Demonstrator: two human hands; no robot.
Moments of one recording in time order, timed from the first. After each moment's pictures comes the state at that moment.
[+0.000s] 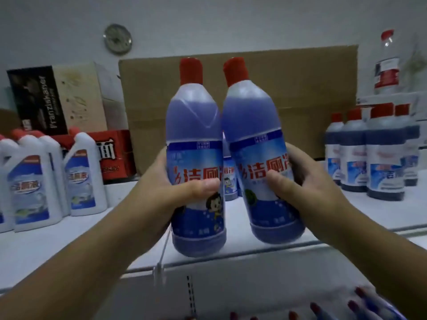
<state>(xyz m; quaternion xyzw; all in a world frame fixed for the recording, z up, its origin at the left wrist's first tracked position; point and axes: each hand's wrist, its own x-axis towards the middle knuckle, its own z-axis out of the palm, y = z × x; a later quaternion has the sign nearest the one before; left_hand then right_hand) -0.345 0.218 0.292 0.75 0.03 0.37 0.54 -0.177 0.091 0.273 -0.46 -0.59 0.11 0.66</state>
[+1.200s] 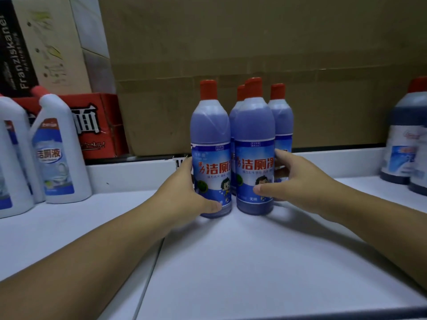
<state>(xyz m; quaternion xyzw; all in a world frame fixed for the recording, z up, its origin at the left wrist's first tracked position) -0.250 0.352 0.244 0.83 0.29 0.32 0.36 -0.078 0.232 0.250 -0.66 -0.54 0.11 0.51</state>
